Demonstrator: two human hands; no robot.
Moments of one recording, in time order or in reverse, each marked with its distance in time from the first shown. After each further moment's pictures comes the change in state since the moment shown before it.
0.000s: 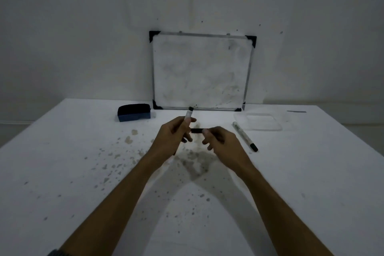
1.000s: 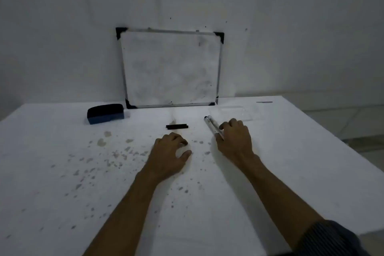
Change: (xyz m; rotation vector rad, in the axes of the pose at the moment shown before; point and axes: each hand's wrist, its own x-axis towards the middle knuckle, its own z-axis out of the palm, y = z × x) left_hand -0.022 -0.050 0.050 0.878 -0.176 0.227; right_hand 0.004 0.064 -0.065 -1.049 0.264 0.020
